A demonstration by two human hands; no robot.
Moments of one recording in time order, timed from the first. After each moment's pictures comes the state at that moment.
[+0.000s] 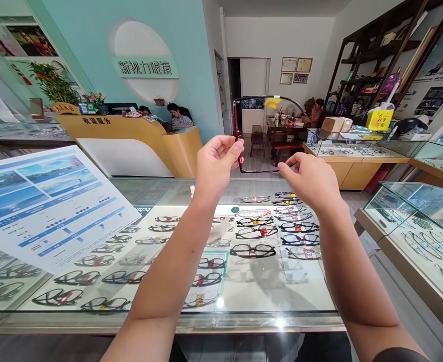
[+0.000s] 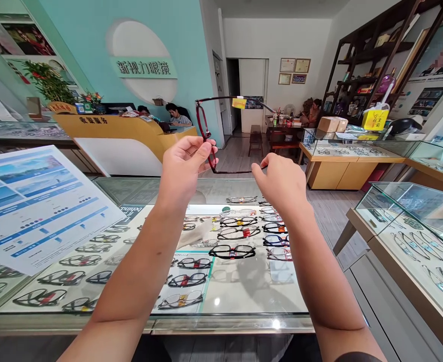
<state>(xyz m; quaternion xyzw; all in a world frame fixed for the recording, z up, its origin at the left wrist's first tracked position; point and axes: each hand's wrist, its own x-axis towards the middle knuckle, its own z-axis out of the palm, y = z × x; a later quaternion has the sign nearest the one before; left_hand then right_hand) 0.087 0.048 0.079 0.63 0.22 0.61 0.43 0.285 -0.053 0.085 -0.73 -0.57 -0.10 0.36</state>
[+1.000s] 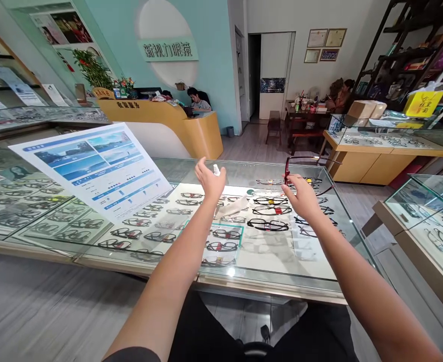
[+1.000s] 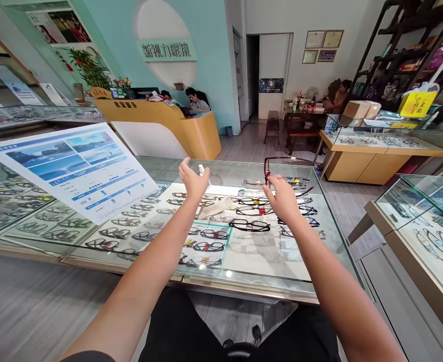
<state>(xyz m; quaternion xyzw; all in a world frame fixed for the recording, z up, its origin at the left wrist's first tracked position) -0.001 0.117 -0.076 0.57 0.58 0.57 0.09 0.287 -0.040 -0.064 -0.60 -0.70 0.01 0.39</state>
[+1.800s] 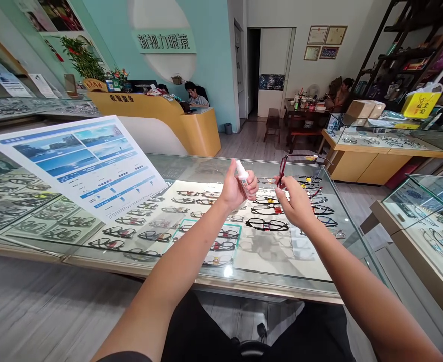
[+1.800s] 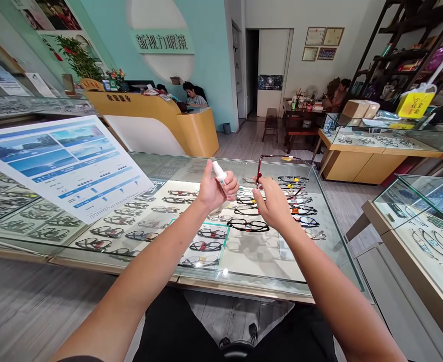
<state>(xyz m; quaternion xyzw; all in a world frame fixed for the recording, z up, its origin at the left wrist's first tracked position) 0.050 0.049 -0.043 0.51 0.17 0.37 0.76 0.256 -0.051 -0.068 -0.50 -0.73 0.00 0.46</state>
